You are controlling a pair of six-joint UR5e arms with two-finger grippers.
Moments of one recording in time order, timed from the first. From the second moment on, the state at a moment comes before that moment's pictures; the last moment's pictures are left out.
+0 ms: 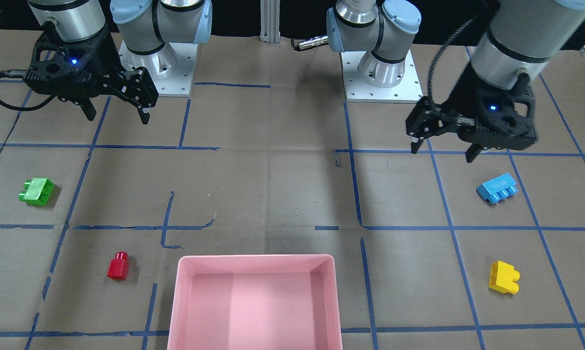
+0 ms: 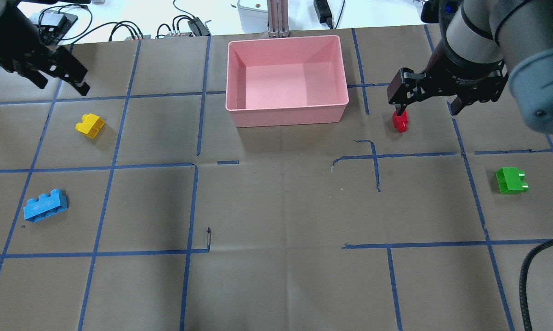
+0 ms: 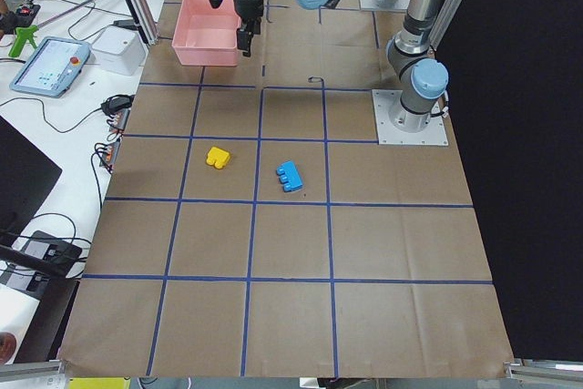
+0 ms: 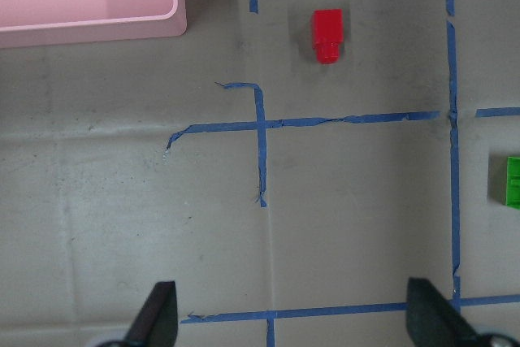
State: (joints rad) left arm -1.19 -1.67 -1.47 -1.58 1.54 0.64; right arm 1.56 -1.66 1.69 -1.70 -1.59 0.03
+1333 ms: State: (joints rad) left arm -0.79 -1.60 -1.70 -1.52 1.56 1.39; right arm 1.56 -1.66 1.70 -1.69 -1.59 0.03
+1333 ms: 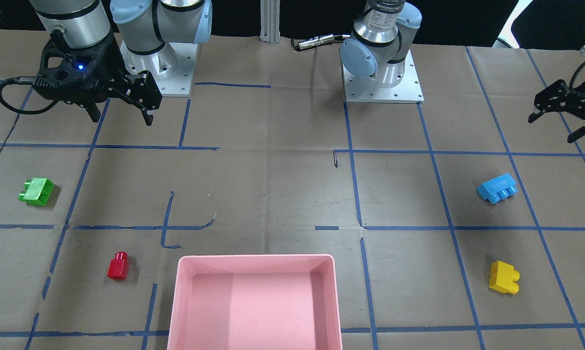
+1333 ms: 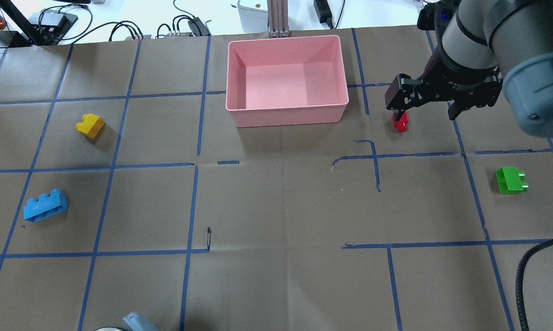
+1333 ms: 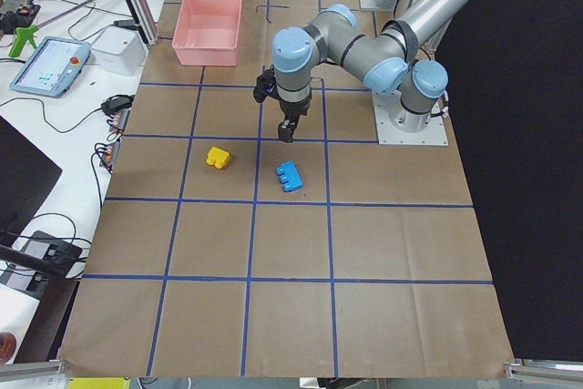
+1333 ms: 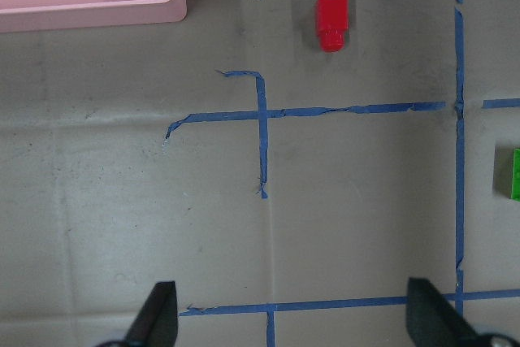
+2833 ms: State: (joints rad) left arm -0.80 -1.77 -2.06 -0.86 1.55 1.92; right arm 1.53 -1.66 1.73 -1.71 -1.59 -0.06
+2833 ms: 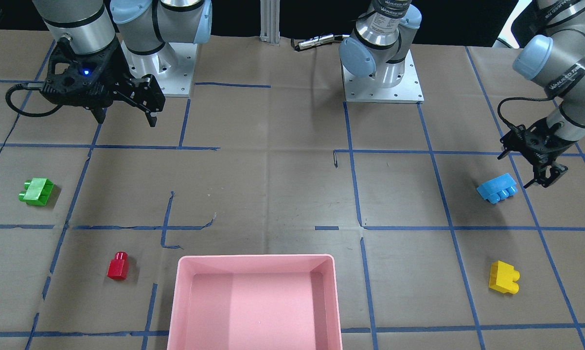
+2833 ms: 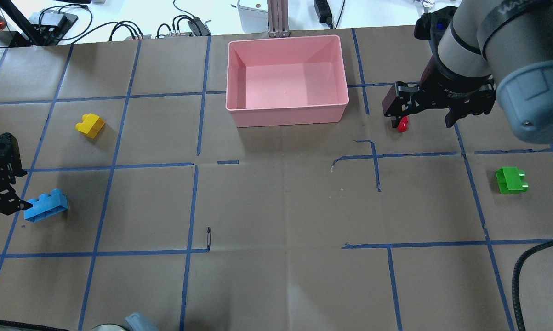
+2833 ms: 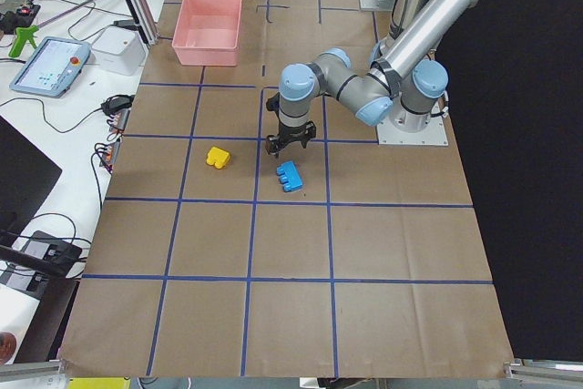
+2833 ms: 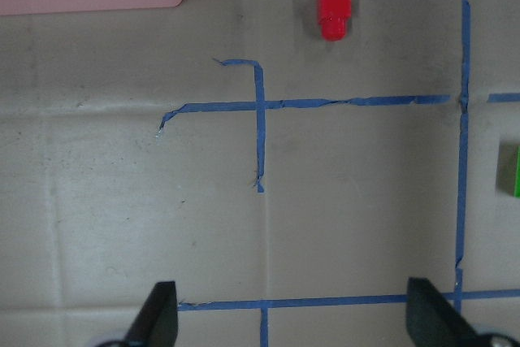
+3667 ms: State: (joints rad) left arm -0.80 -1.86 -2.14 -0.63 1.55 2.00; right arm 0.99 -1.52 1.88 -1.99 -1.59 -0.56
